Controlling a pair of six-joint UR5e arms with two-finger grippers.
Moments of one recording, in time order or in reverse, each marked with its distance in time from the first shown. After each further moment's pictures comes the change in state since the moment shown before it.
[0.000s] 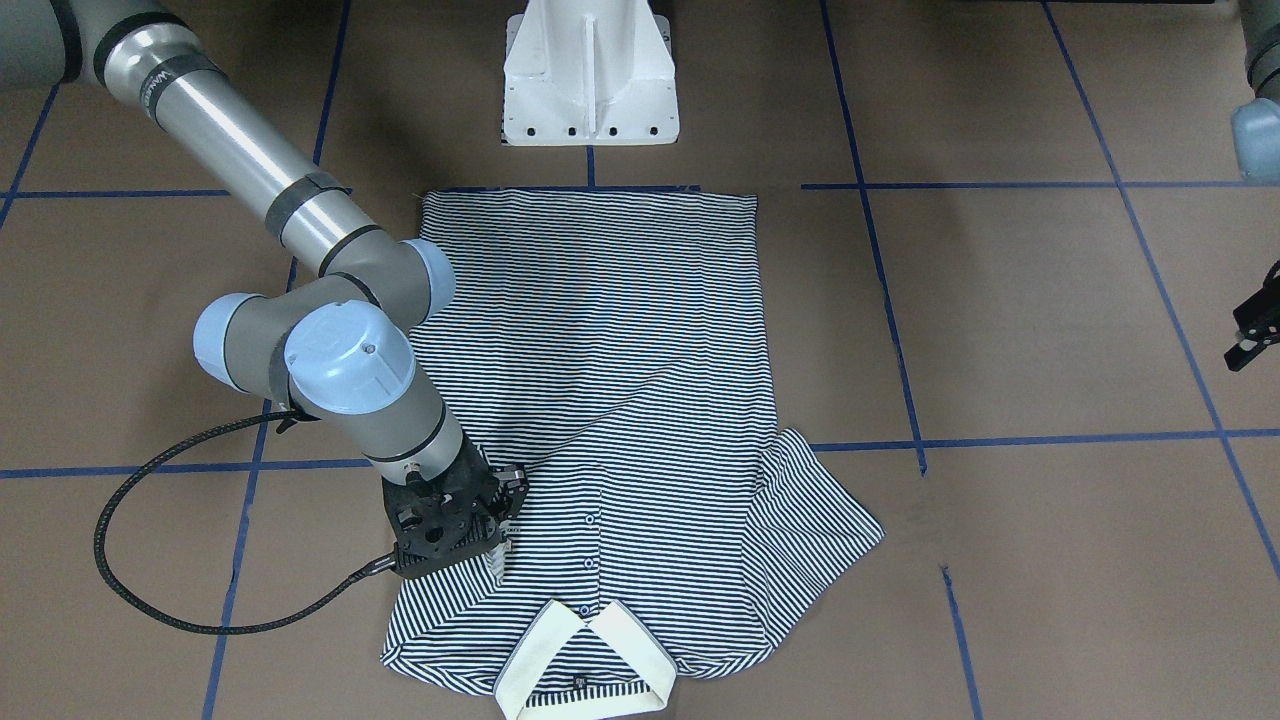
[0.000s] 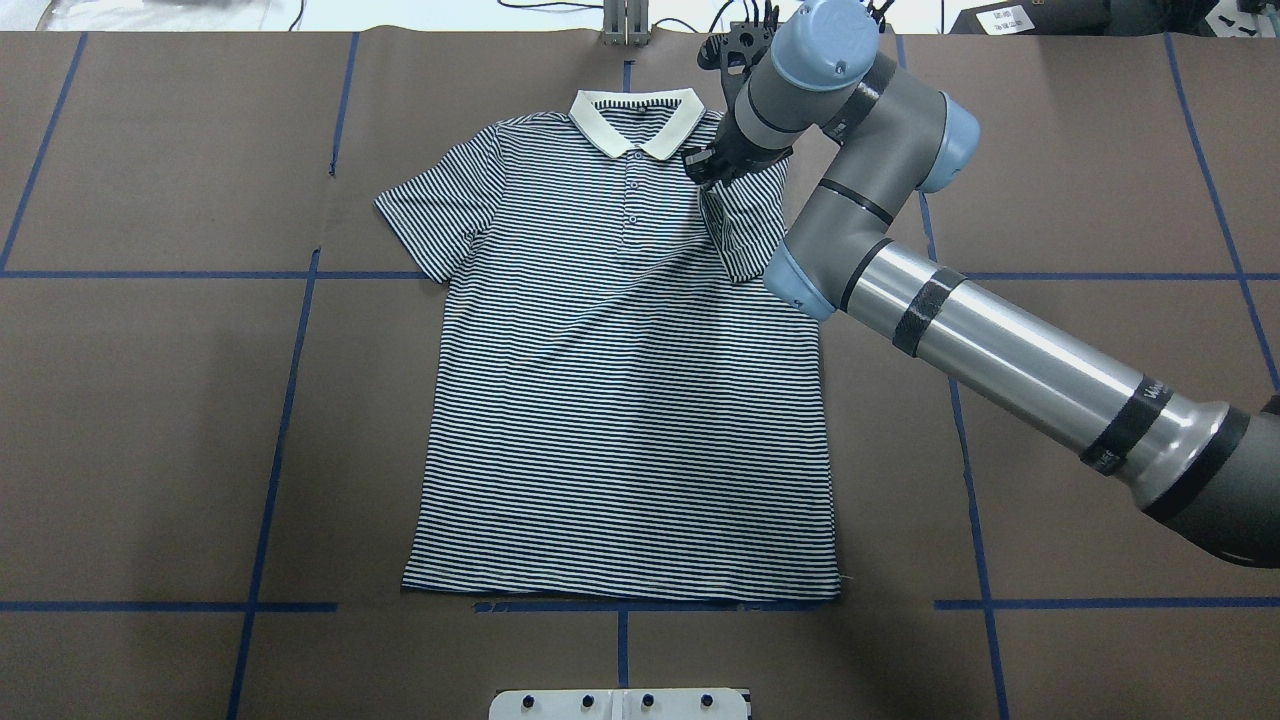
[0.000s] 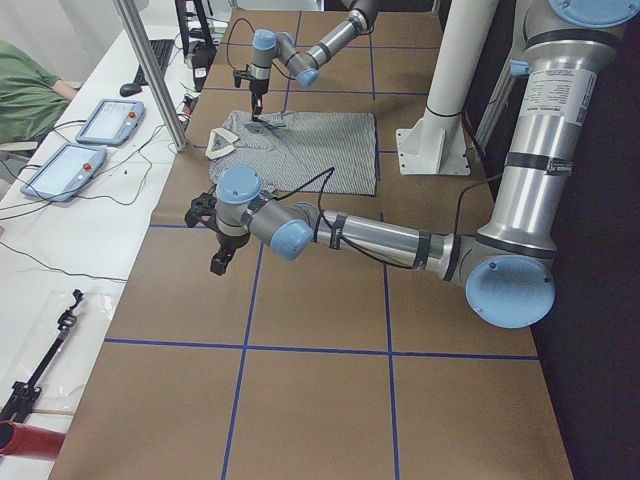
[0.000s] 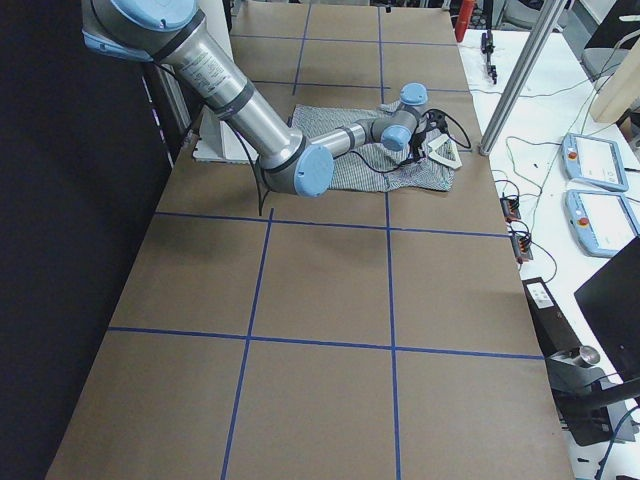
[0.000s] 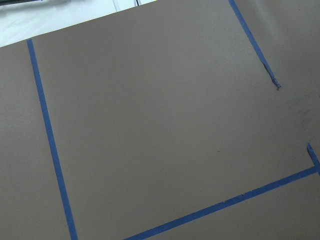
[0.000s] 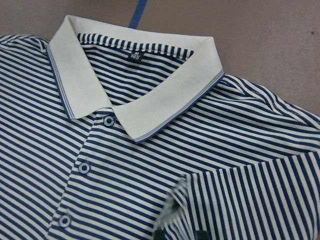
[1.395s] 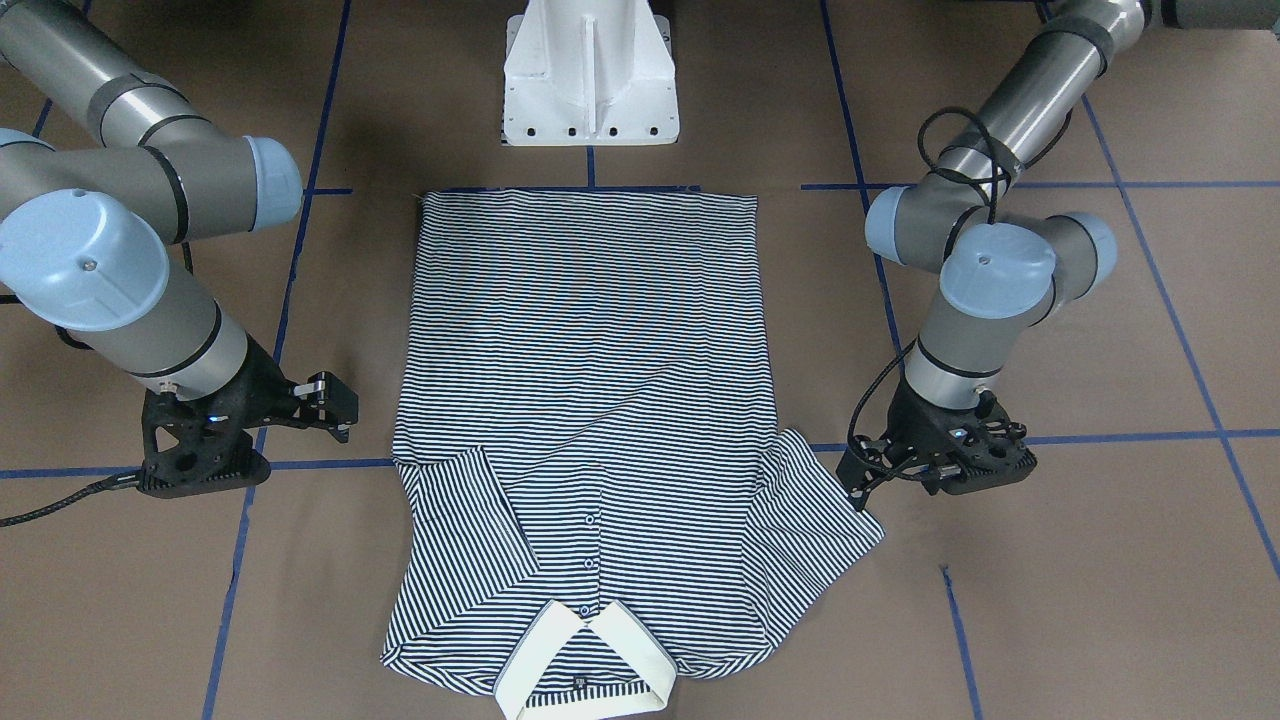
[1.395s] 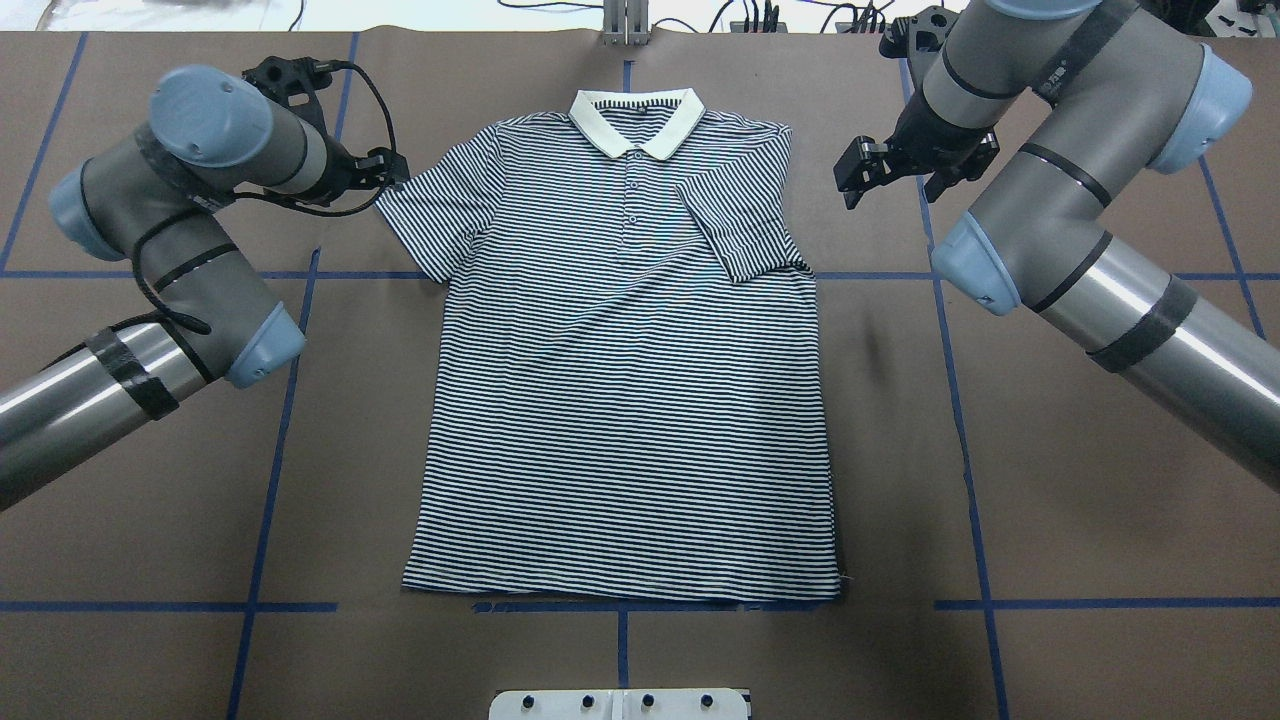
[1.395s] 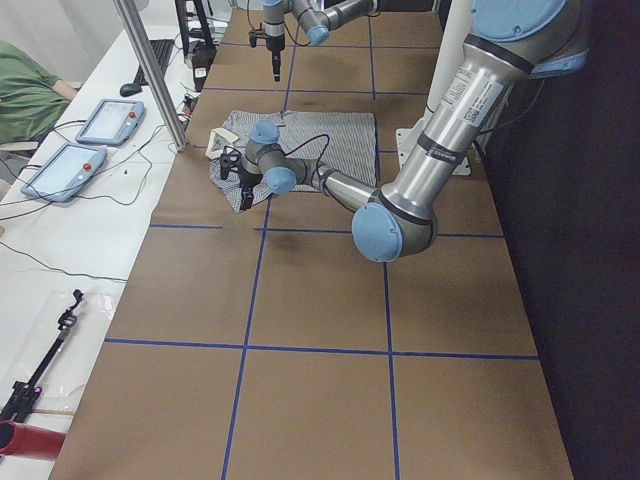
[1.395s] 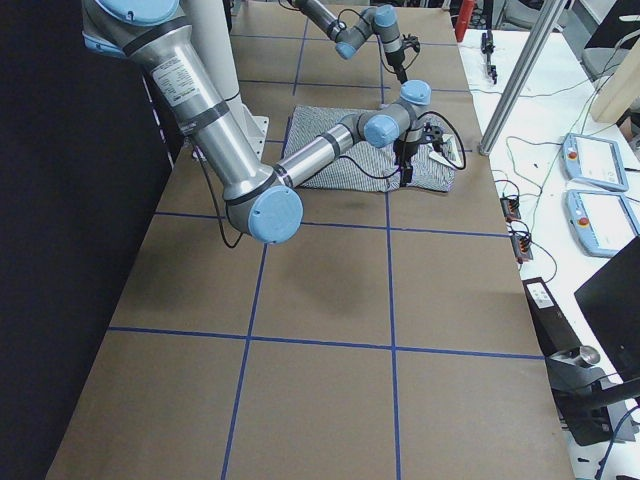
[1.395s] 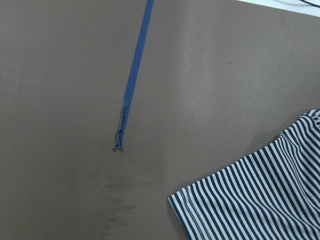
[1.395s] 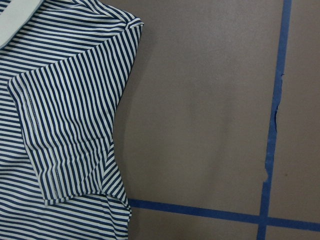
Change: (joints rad) left arm 0.545 -0.405 0.297 -0.146 0.534 -0.978; right arm 0.142 -0.309 0.532 -0.551 0.173 -0.101
